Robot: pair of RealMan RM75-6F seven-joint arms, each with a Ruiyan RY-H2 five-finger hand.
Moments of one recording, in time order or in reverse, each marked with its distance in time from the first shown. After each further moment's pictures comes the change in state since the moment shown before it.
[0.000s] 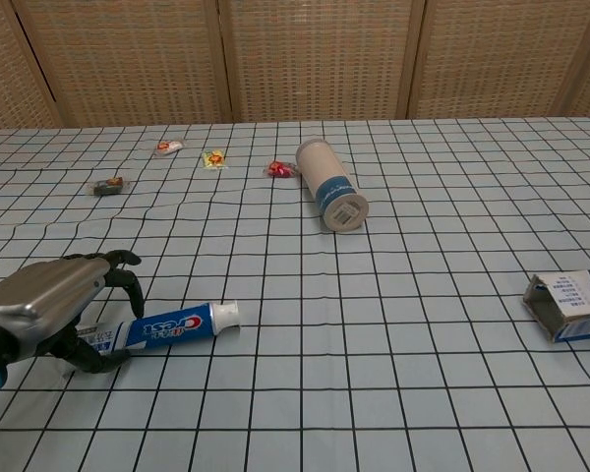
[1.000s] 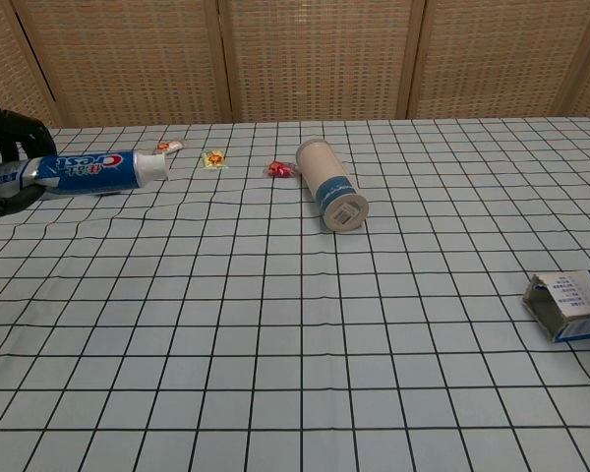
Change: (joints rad) left arm -0.063 0.428 -0.047 -0.049 0.278 -0.009 -0.387; right arm 0.064 -0.051 0.016 -0.026 0.058 -0.146 -0.039
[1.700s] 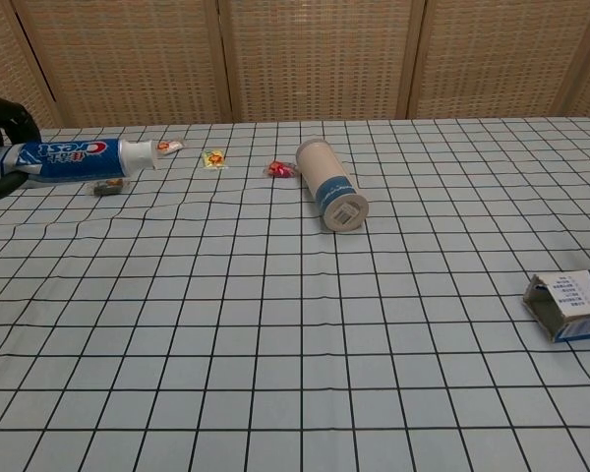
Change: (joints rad) left arm -0.002 0.062 0.019 0.002 0.044 0.004 -0.091; right arm 0.132 0.000 0.105 0.078 0.322 -0.281 -0.127
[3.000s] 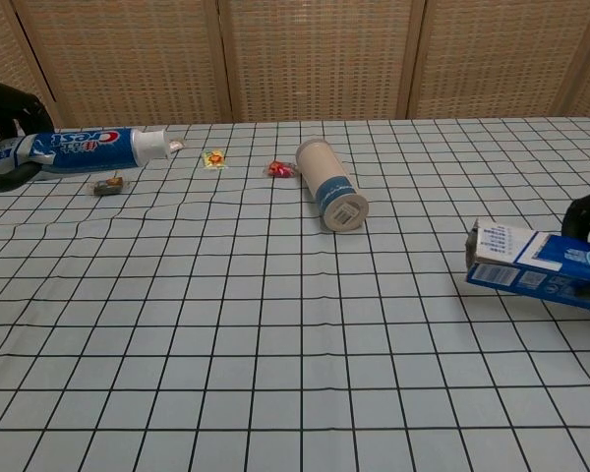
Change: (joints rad) left arm -0.028 0.012 -0.013 -0.029 -0.015 -0.021 -0.014; right arm 0.081 -0.073 0.043 0.035 0.052 -0.071 0.179
